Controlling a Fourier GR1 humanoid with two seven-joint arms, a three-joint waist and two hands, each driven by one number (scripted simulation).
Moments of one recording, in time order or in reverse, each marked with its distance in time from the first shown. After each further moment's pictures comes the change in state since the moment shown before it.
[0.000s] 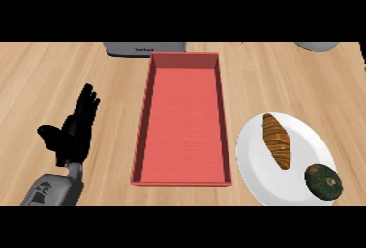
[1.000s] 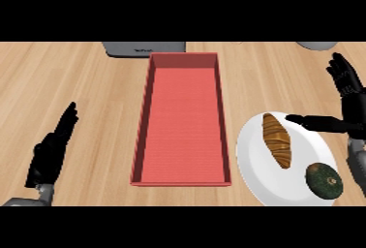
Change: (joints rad) left arm 0.150 0.156 -0.009 -0.068 -0.146 -0.075 0.069; right arm 0.114 0.075 0.037 0.193 0.181 -0.051 -0.088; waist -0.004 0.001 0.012
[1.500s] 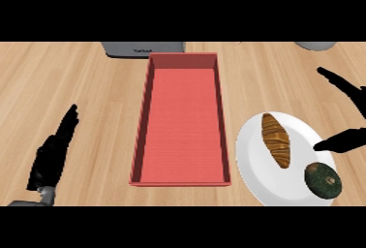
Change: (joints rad) left arm 0.016 -0.012 -0.003 -0.009 -0.019 0.007 -0.002; right arm -0.002 -0.313 0.197 -0.116 0.181 0.299 0.297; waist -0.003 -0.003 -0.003
